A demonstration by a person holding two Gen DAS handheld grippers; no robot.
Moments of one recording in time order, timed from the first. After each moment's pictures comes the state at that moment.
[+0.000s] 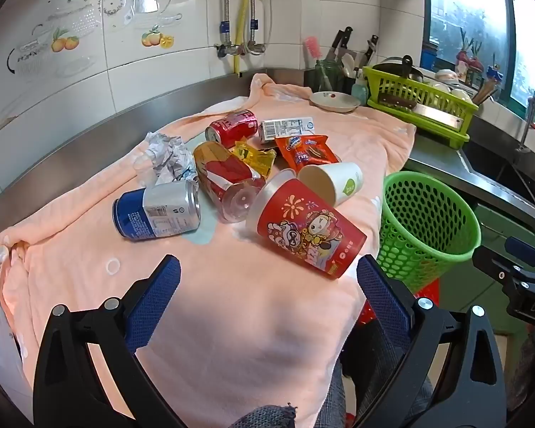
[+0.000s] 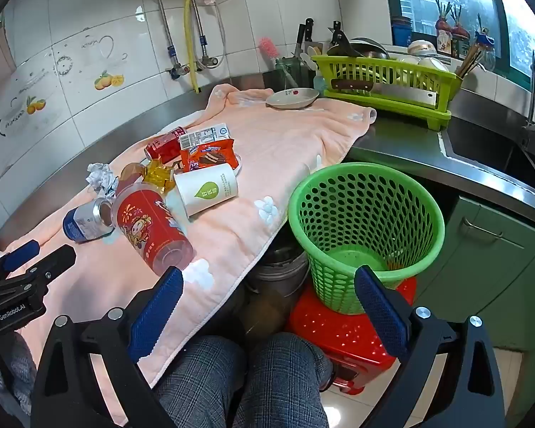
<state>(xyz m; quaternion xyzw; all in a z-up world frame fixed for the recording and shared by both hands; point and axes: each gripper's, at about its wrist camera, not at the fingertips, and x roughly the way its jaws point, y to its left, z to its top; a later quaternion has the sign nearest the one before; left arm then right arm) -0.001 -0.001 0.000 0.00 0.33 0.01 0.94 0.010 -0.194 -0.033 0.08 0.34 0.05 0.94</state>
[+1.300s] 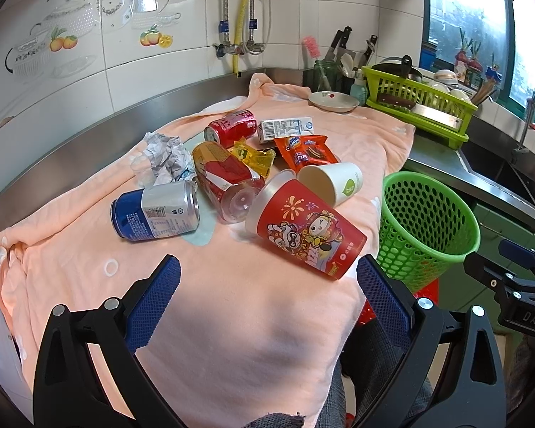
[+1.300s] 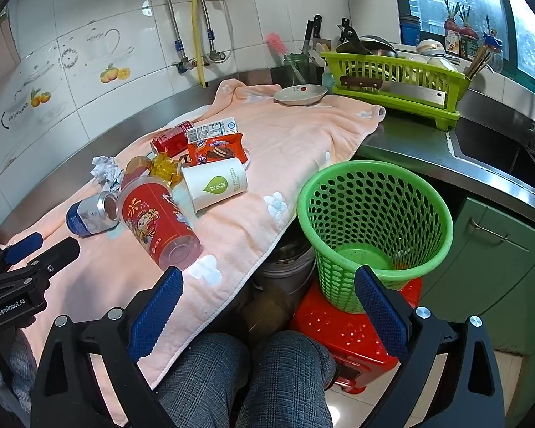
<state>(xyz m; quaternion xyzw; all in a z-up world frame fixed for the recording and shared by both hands) 0.001 0.001 0.002 0.00 0.33 0.00 0.94 0.016 -0.182 -0.039 0.07 0.34 0.06 0.93</state>
